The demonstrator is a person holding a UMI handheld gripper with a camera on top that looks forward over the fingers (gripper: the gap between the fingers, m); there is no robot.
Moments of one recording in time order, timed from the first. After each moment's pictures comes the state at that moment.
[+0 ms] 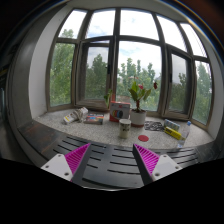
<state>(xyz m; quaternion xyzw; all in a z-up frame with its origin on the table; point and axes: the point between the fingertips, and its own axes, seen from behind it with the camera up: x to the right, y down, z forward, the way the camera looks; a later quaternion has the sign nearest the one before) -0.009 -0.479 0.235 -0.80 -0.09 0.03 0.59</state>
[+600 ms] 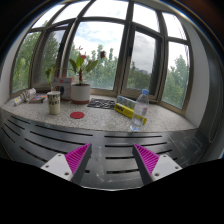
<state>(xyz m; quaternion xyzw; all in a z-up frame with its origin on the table) 0.353 -0.371 0.079 -0.83 0.01 -0.10 0.55</state>
